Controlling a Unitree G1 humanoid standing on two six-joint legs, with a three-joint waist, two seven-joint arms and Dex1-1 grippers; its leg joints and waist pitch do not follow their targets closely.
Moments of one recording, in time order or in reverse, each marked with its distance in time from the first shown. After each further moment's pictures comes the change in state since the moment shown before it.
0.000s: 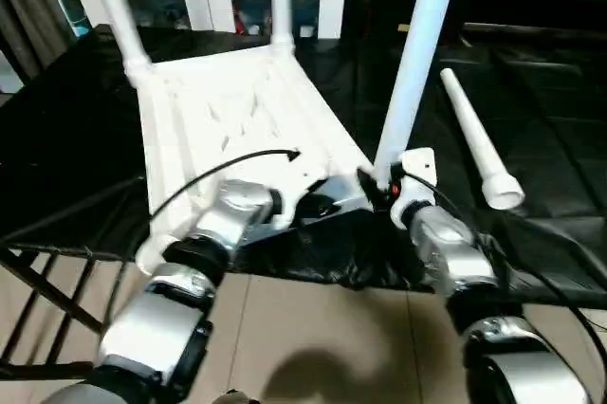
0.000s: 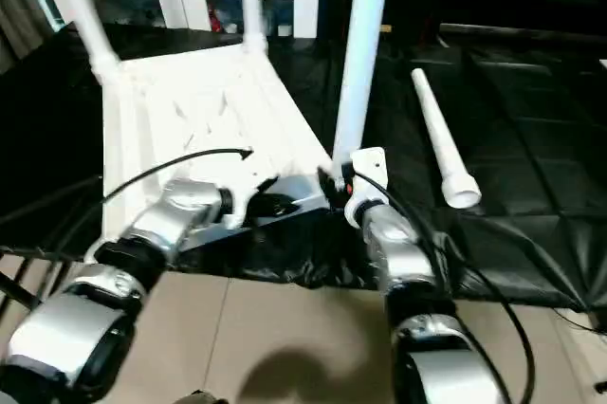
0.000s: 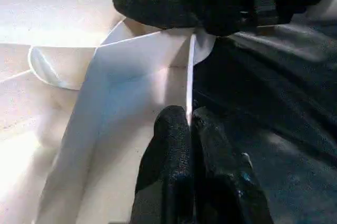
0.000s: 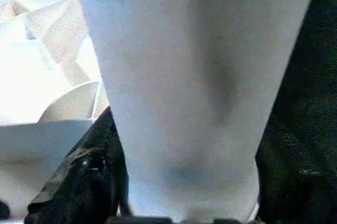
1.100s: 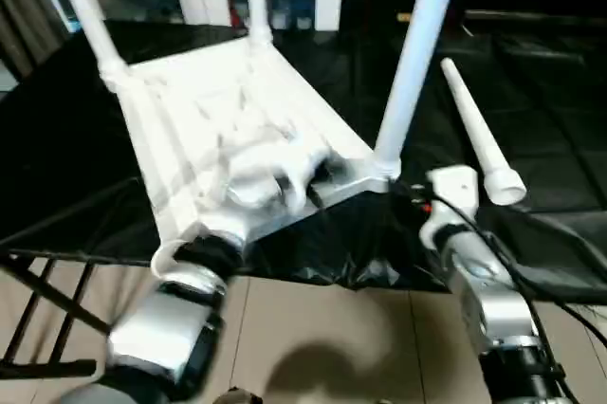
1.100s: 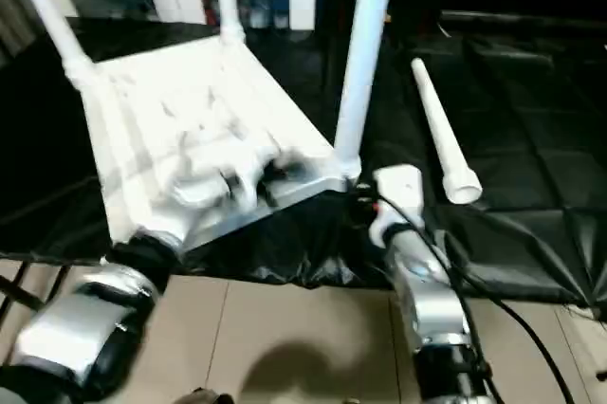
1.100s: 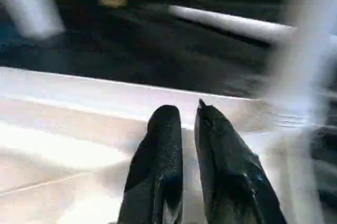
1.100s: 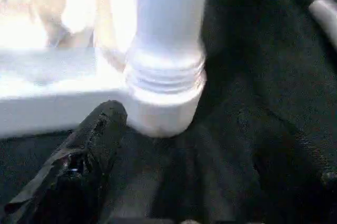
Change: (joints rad) left arm -0.012 0.134 0.199 -0.183 -0.130 -0.022 0.213; right arm 0.379 -0.074 0.081 -0.711 -0.042 0.350 -0.032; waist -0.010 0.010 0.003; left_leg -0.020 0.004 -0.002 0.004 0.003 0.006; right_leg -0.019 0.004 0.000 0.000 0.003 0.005
